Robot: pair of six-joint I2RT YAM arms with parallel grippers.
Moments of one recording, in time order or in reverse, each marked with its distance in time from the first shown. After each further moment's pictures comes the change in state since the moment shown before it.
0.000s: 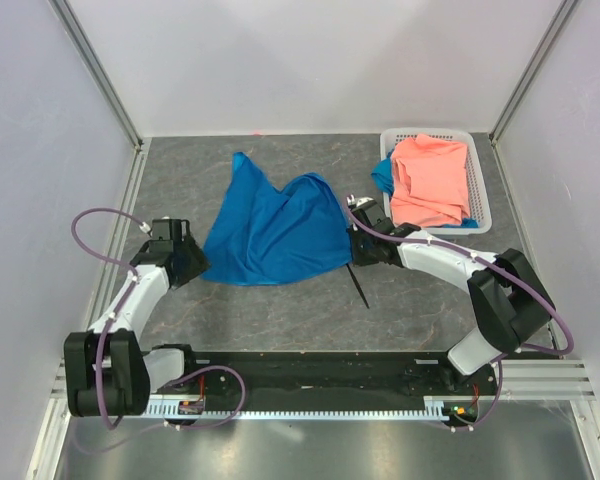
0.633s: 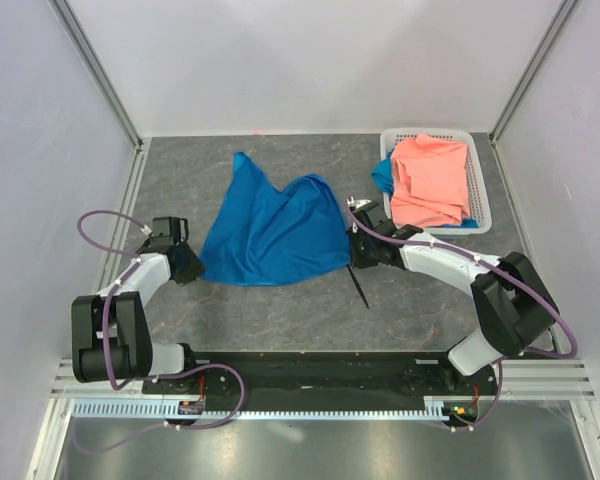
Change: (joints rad) left arm 0.062 0.205 0.000 0.114 0.051 -0.001; right arm 0.000 -0.024 -0.020 0.007 -0.073 -0.001
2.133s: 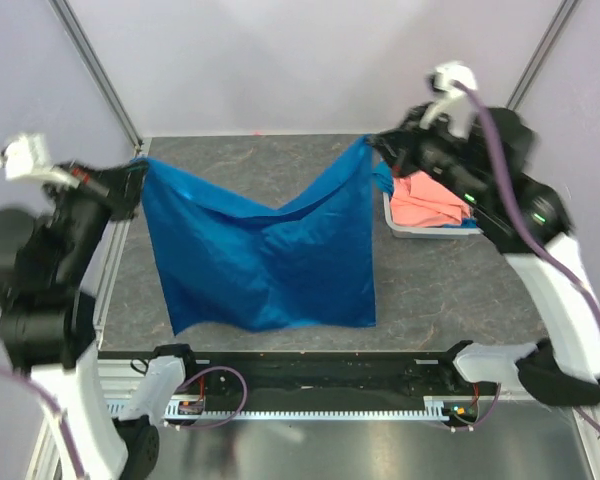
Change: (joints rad) left arm 0.005 -0.546 1.083 -0.374 0.316 0.031; right arm 0.000 -0.349 0.952 -0.362 -0.047 -0.139
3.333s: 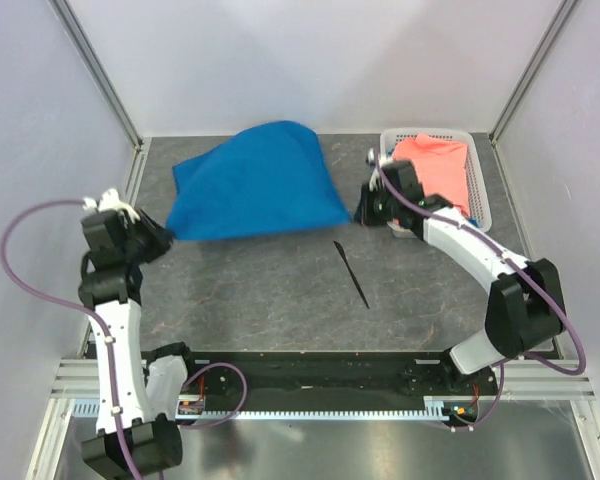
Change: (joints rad) left arm 0.206 0.029 -0.747 0.118 -0.013 0.121; right arm -0.188 0.313 -0.647 0.348 -0.177 0.092
